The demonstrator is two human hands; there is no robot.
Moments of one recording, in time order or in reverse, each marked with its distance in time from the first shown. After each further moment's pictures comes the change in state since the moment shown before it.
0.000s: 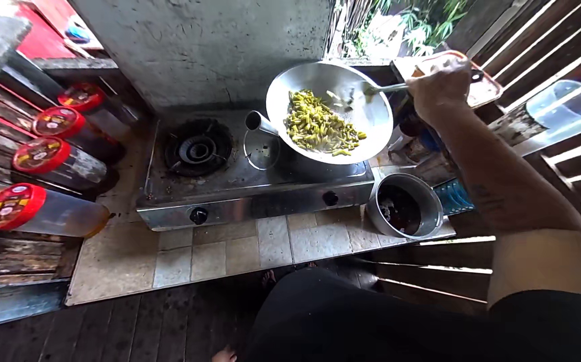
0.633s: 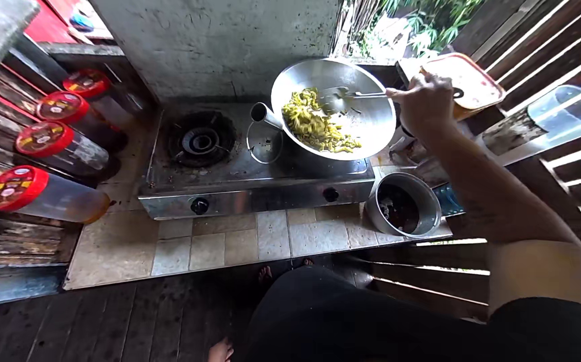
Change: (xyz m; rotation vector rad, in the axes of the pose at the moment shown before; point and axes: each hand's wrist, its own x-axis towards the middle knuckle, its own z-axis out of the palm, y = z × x) left_hand 0.047 -0.034 0.007 -0.103 -0.005 -0.013; right_hand -0.021 -0.026 0.003 0.084 0.085 -0.180
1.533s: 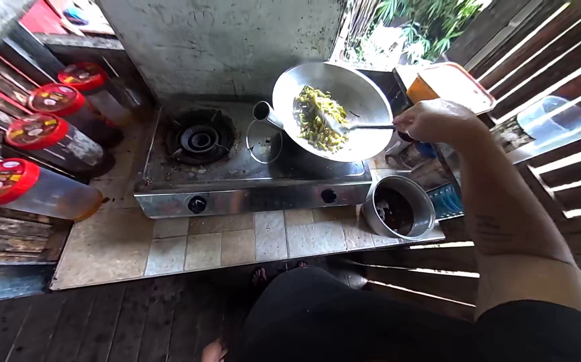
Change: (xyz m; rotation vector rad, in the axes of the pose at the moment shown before) left_hand -0.019 0.012 -0.002 0.021 0.009 0.004; right_hand -0.019 -0.003 -0.063 0.167 -0.568 0.056
